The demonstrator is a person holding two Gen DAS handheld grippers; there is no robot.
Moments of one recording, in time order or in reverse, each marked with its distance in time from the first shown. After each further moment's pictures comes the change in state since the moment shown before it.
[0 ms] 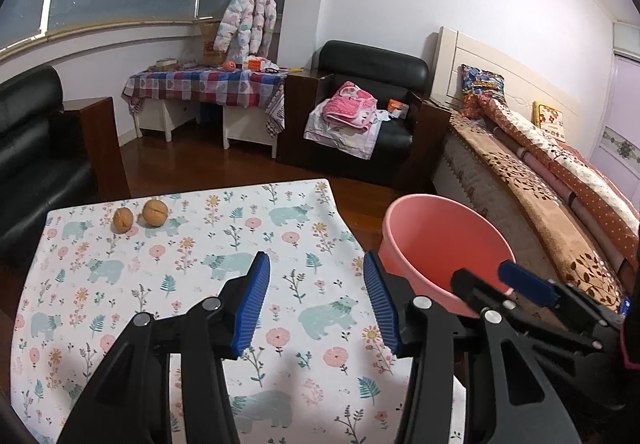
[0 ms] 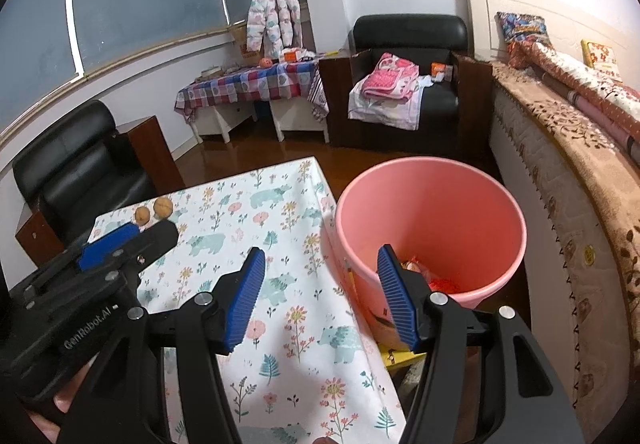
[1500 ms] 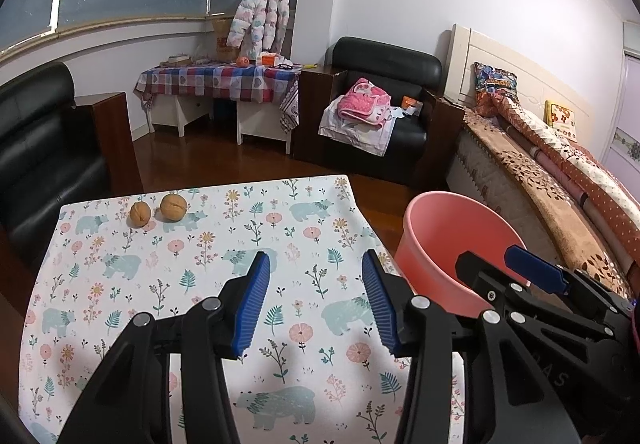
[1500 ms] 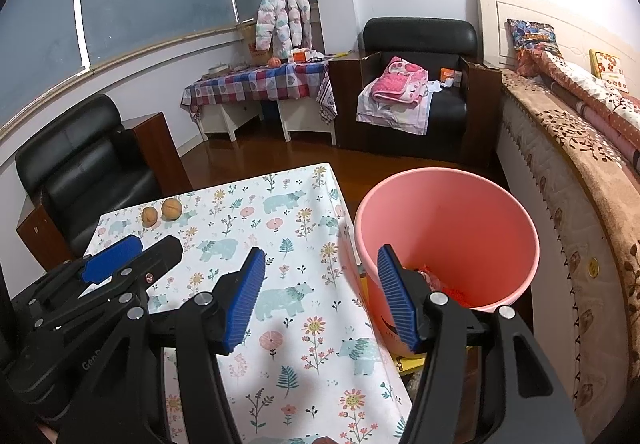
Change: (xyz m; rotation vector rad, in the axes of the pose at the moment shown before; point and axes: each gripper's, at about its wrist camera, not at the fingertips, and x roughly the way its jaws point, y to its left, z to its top) left arm -0.001 0.004 0.003 0.000 0.027 0.050; right arm 0.006 0.027 0.014 -0.035 0.014 0.010
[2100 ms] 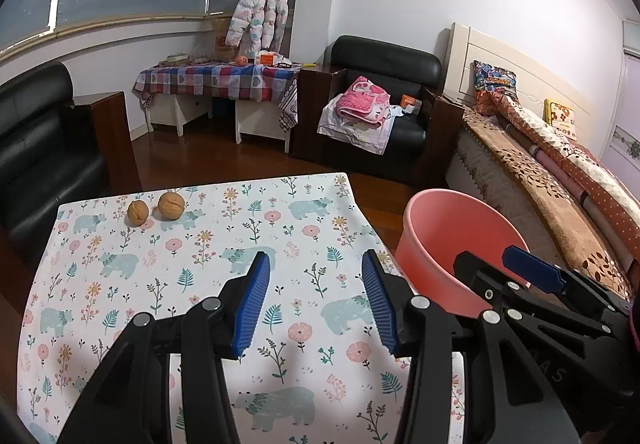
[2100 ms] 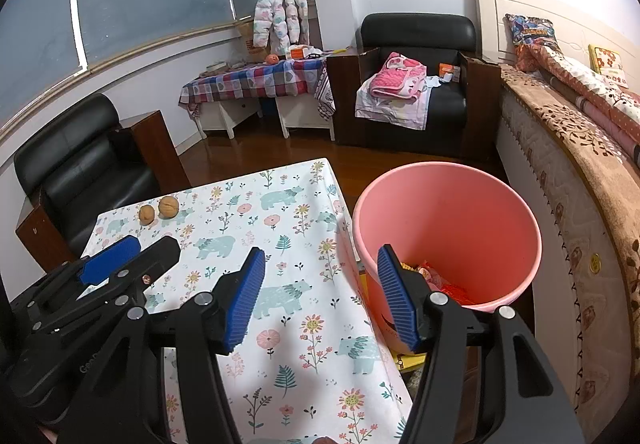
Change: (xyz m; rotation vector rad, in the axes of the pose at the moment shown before) left arm 0.003 -0.001 0.000 0.004 0.008 -0.001; right arm 0.006 -0.002 -0.003 0.007 0.010 -0.001
